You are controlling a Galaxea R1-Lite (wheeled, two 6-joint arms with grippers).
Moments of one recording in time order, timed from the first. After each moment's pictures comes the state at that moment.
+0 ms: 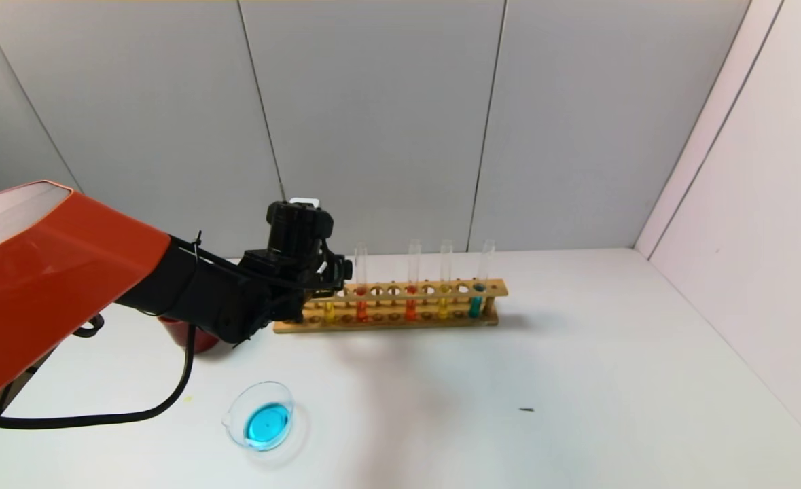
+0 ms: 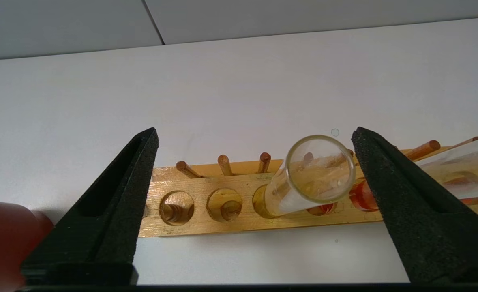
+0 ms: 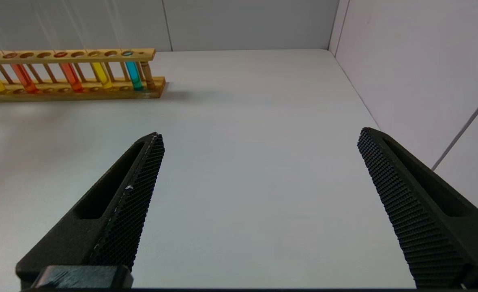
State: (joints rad) left arm -0.48 2.08 -1.15 -0.51 0.41 -0.18; right arm 0.00 0.00 0.00 -0.01 0.01 0.02
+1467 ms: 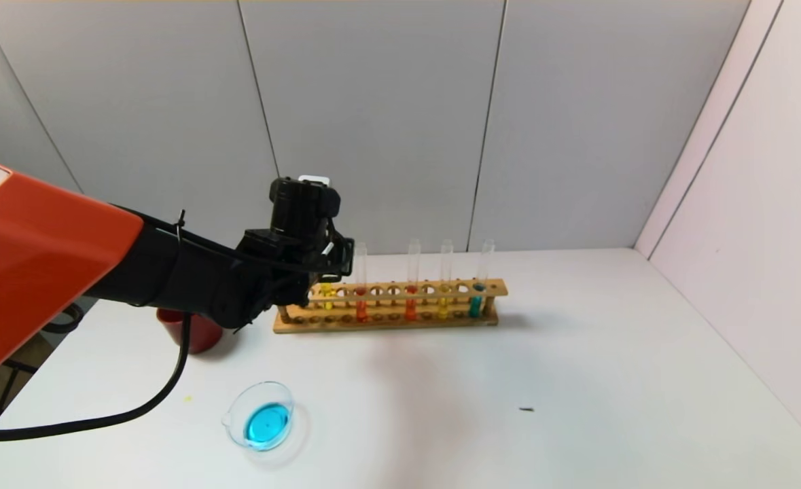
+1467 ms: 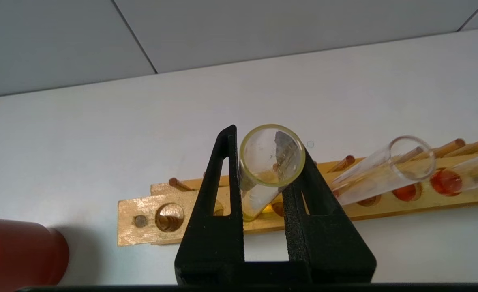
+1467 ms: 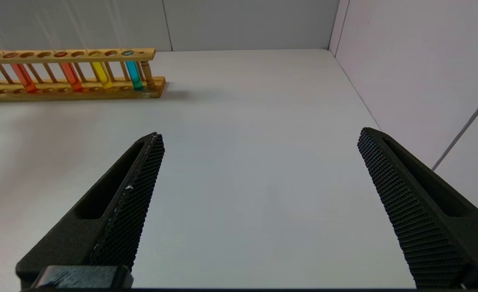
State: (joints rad) left arm -0.52 2.03 -1.22 -0.43 0.42 -0.13; right arm 0.00 0.00 0.00 -0.01 0.01 0.02
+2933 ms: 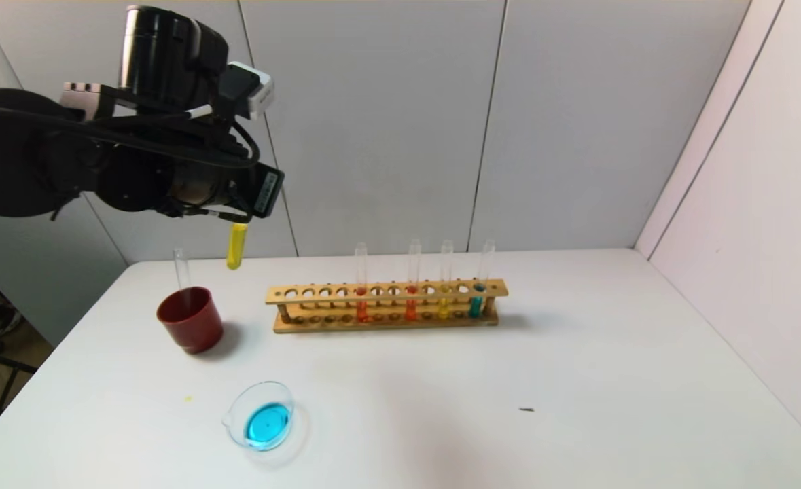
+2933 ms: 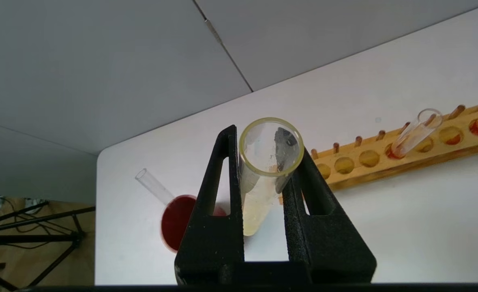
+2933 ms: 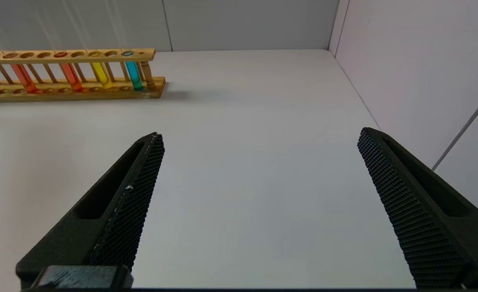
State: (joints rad) left arm -0.47 1.70 -1.47 0.16 0.44 0.18; right arm 0.00 0.00 0.00 -0.01 0.01 0.02
